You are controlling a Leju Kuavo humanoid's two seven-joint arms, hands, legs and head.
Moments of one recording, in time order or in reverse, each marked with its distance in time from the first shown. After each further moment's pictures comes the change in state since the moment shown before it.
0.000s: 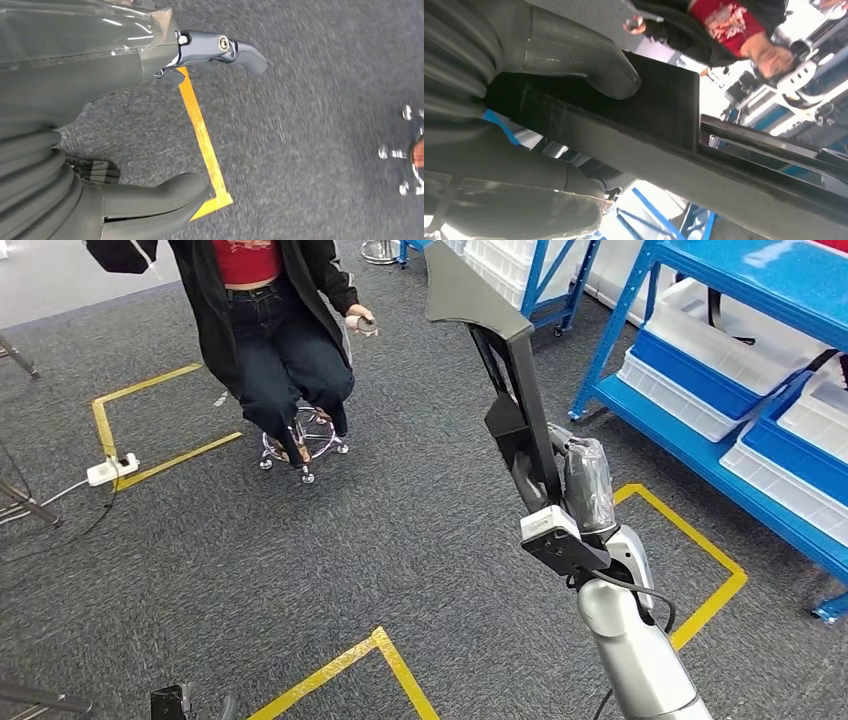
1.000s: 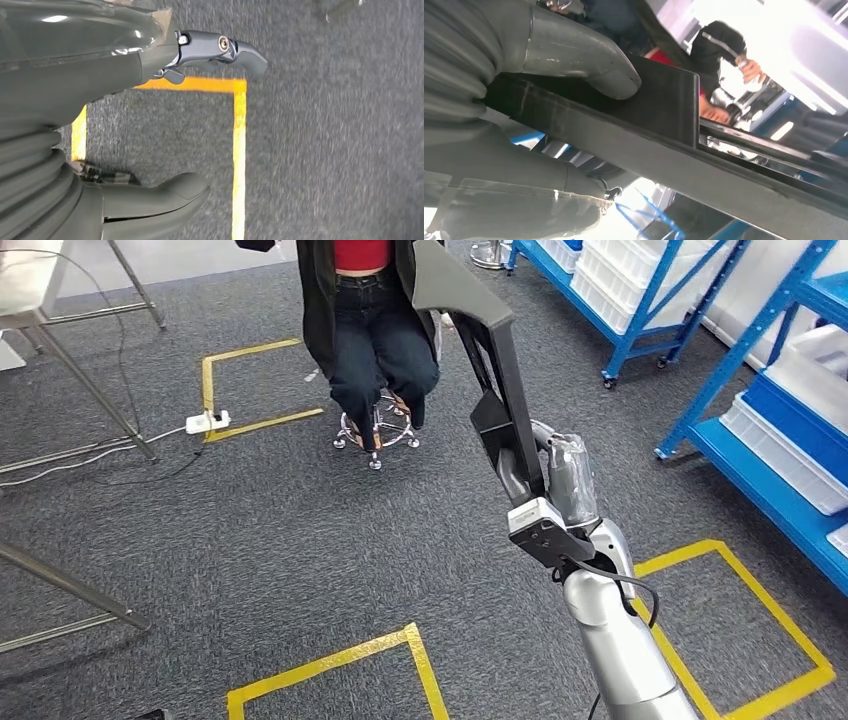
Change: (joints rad) left arm 0.044 0.023 0.053 0.009 0.018 0.026 0.035; right arm -0.036 0.058 -0.013 0.068 0.002 0.036 -0.038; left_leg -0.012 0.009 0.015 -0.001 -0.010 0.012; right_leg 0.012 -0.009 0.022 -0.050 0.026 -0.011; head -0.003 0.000
